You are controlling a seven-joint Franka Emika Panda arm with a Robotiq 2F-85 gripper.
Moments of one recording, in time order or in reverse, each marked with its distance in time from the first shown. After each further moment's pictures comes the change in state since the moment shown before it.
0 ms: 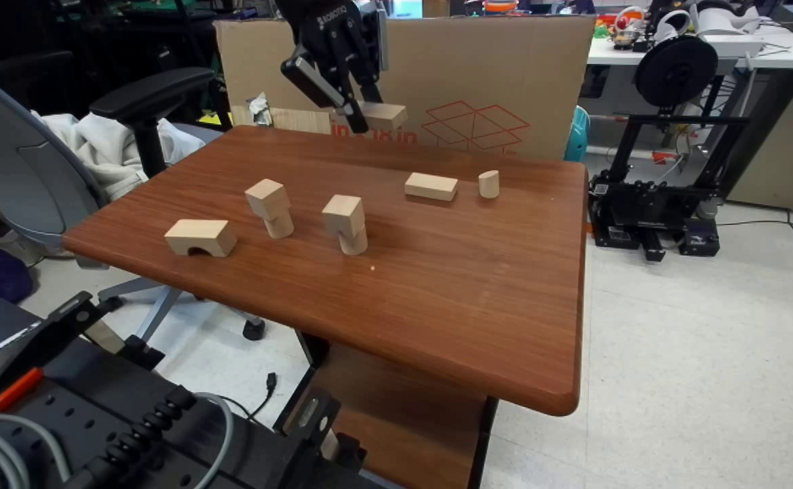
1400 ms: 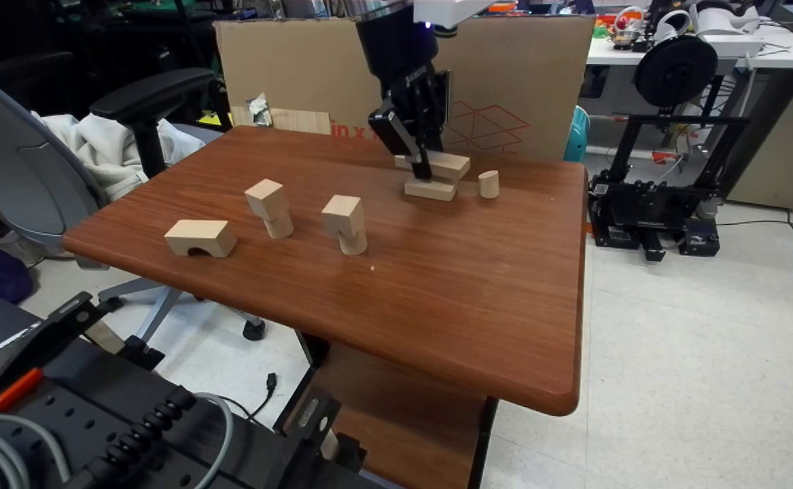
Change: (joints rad) arm -0.103 0.188 -0.017 0.165 0.116 -0.001 -0.267
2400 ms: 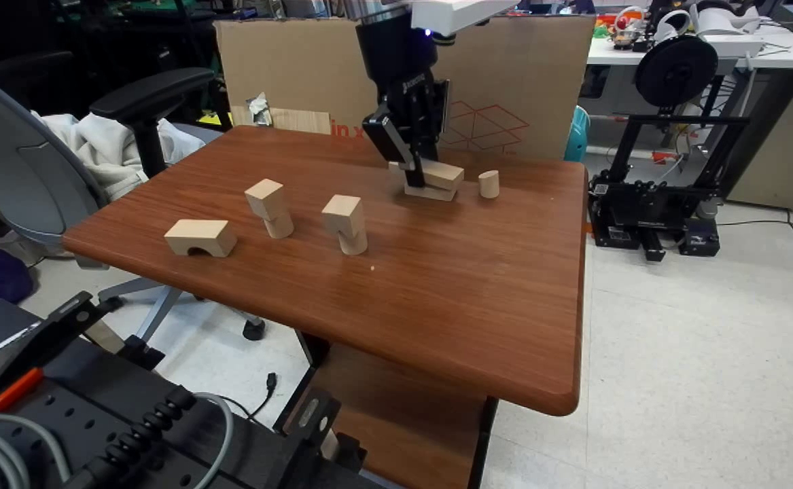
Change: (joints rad) arm -0.012 -0.002 0.011 -0.004 0.055 -0.041 -0.018
